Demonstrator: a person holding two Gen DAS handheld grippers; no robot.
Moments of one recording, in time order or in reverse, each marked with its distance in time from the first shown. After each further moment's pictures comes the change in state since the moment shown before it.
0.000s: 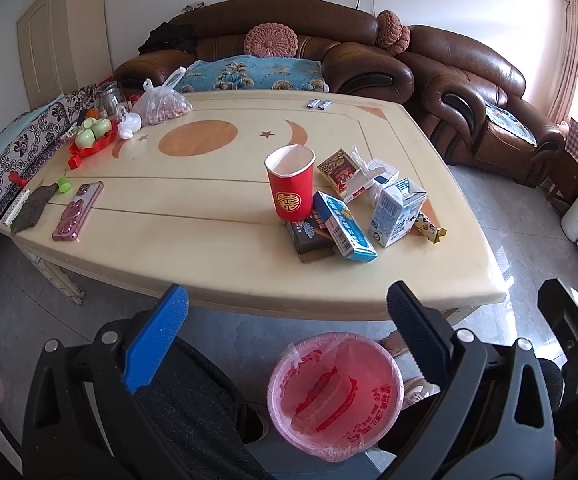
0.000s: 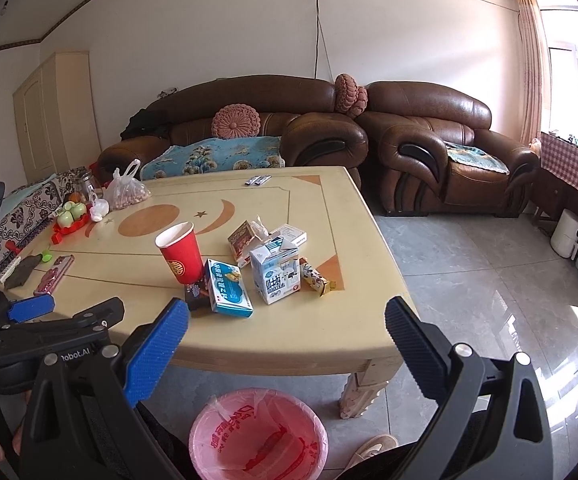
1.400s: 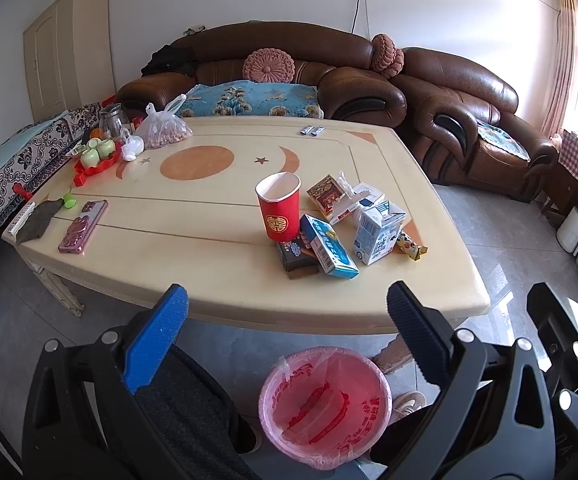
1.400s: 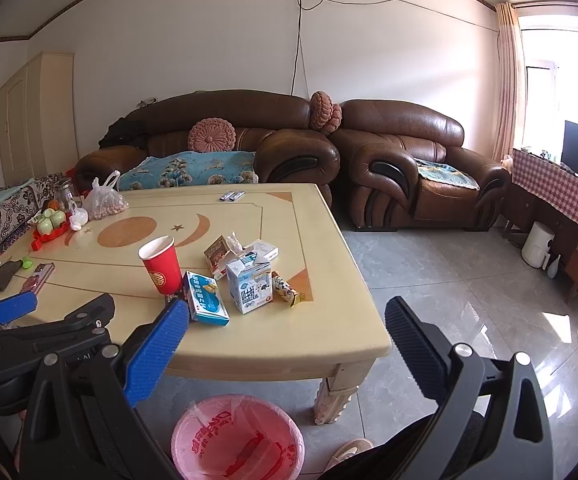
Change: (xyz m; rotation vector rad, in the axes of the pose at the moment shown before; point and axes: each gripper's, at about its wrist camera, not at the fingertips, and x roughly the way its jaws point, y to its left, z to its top) left arm -0.038 -0.018 -0.009 0.010 -0.112 0.004; right arm -0.042 0.009 -0.001 -0.014 -0.068 -0.127
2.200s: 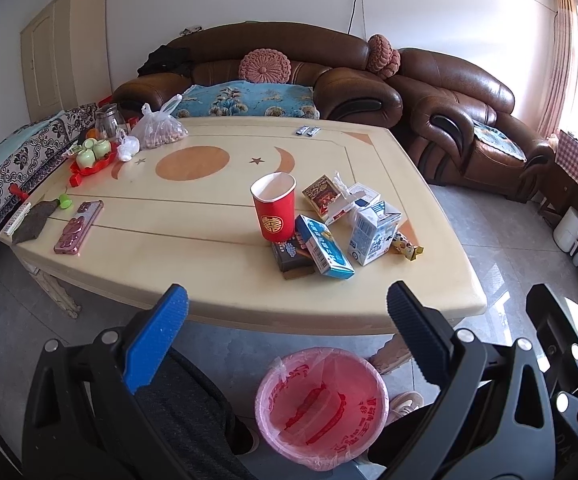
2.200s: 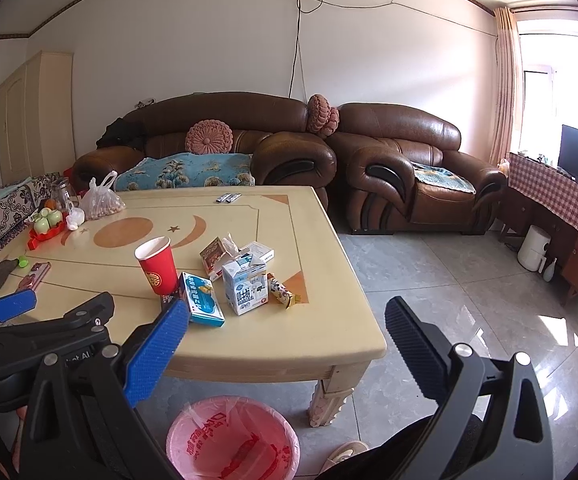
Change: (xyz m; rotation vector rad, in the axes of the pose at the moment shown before) left arm 0.003 -0.001 0.003 0.001 0.003 -0.016; right arm 0.000 -0.002 0.002 -0.001 -0.002 -0.007
